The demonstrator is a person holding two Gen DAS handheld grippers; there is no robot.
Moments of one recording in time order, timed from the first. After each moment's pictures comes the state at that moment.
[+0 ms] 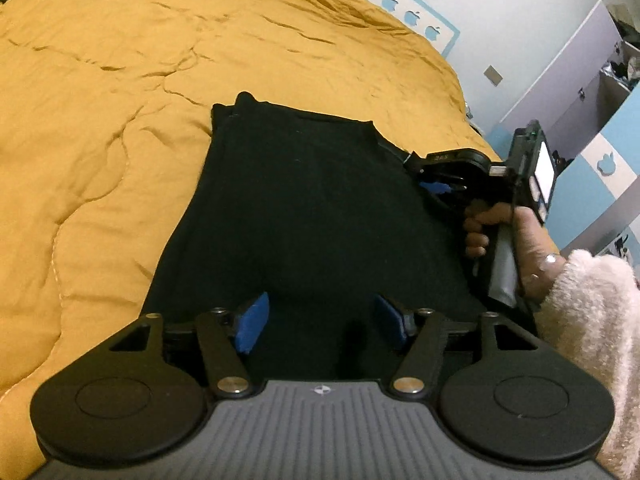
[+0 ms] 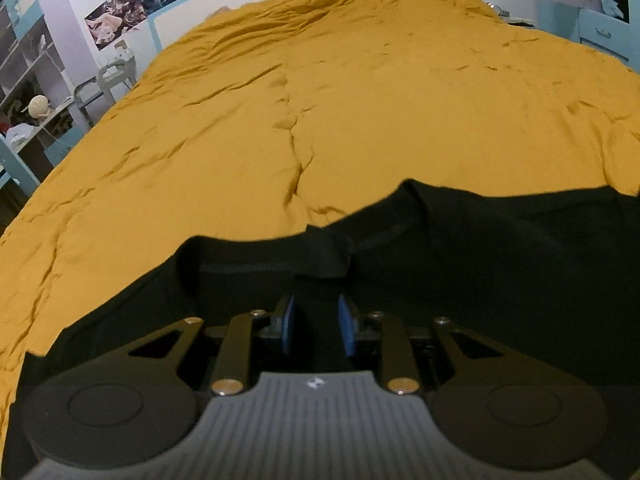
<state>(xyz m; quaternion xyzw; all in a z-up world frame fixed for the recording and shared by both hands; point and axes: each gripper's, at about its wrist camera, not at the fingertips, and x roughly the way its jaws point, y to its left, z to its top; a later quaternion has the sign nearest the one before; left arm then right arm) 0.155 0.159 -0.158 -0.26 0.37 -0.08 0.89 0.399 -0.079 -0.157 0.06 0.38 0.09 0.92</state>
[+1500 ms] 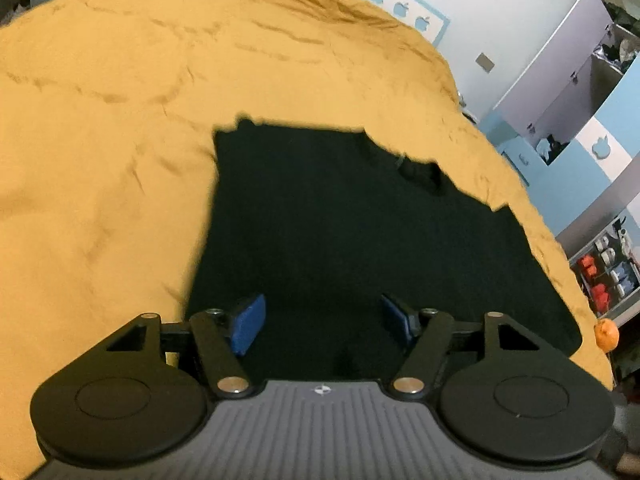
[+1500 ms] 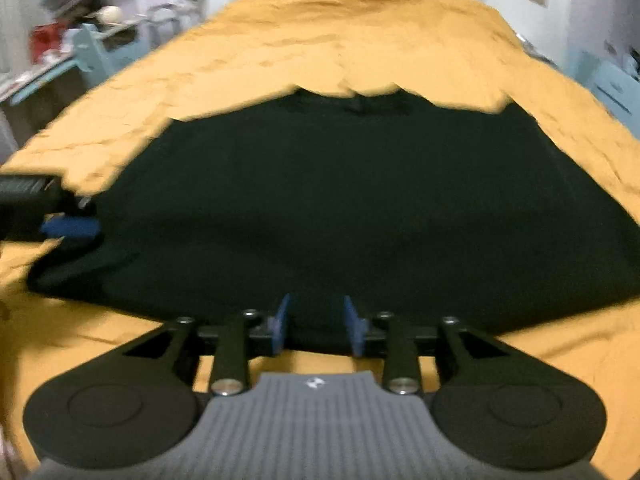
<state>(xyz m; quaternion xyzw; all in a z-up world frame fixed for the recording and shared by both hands) 0.155 0.189 -0.122 -0.24 0.38 -0.09 0.89 0.101 -0.093 -0.111 -0.07 0.38 0.18 0.91</state>
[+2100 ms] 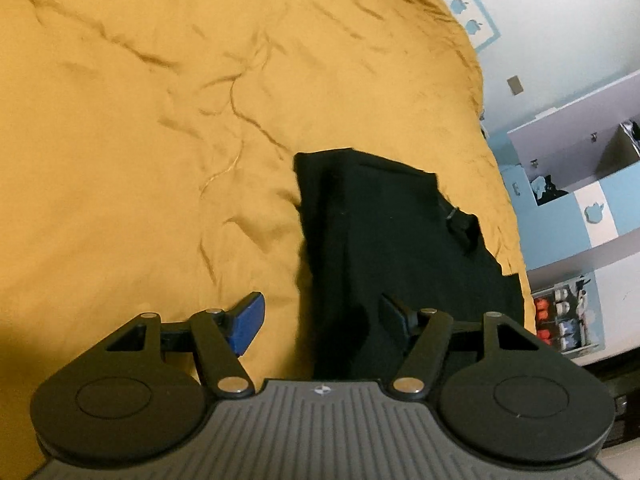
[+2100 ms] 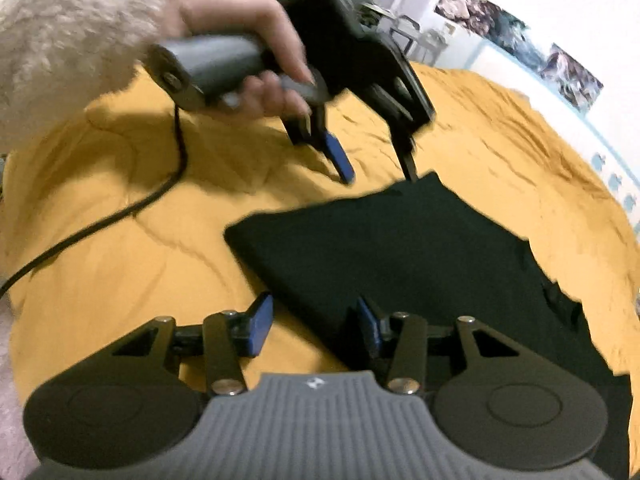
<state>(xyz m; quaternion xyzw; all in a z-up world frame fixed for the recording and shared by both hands) 0.274 0.296 -0.186 -0.39 0.46 -0.12 0.79 0.046 0.085 -0.151 -0.36 0.26 0.36 0.82</state>
